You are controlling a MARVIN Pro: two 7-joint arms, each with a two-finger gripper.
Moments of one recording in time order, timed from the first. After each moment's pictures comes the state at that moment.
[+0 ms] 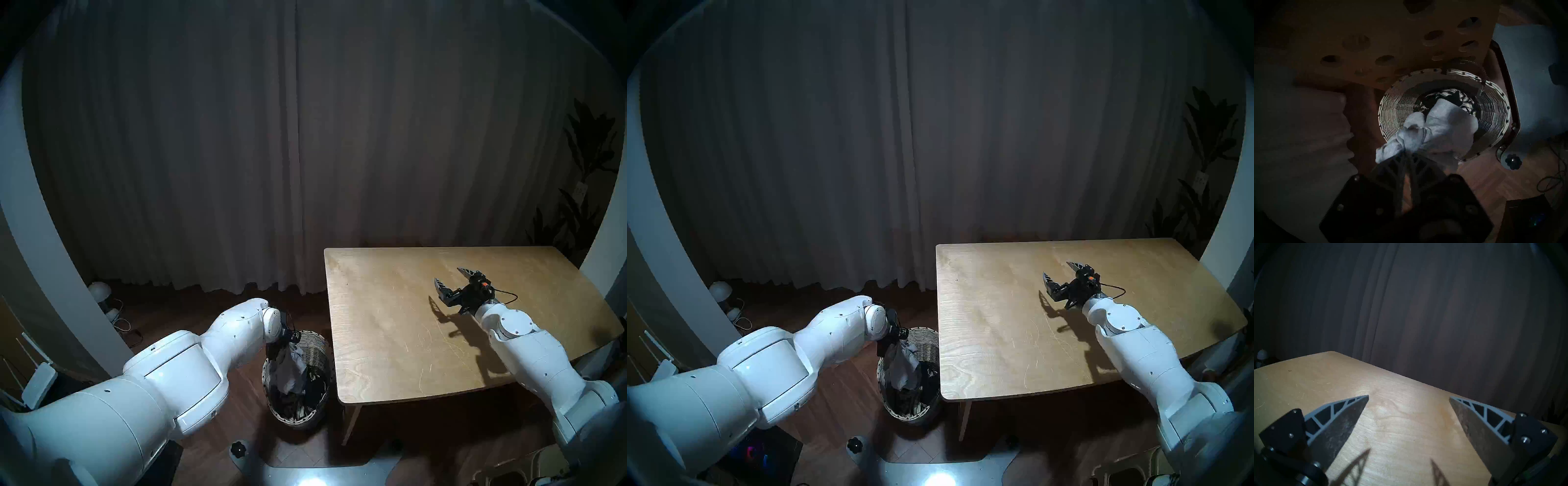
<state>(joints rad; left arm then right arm) 0.75 -1.51 -0.61 -0.26 0.70 -0.12 -0.54 -1.24 -0.85 1.20 -0.94 0.53 -0.37 0.28</state>
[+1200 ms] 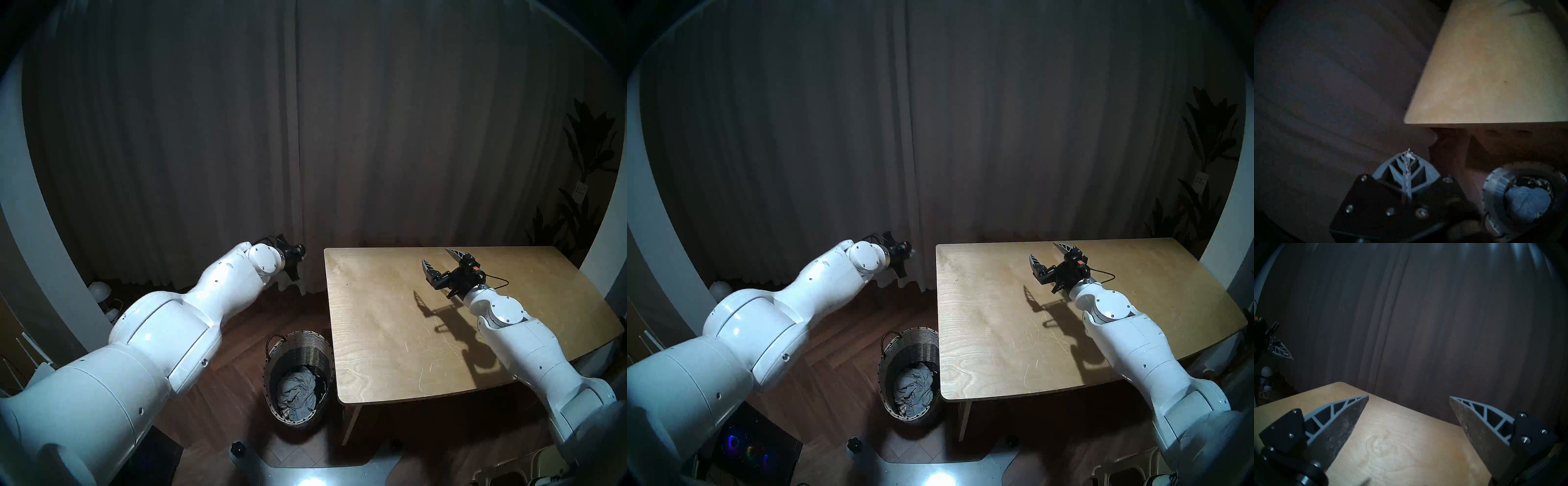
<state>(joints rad) 0.57 -1.45 -0.98 -0.39 0.37 -0.22 -0.31 -1.19 -0.88 1.20 -1.05 0.53 -0.38 0.26</state>
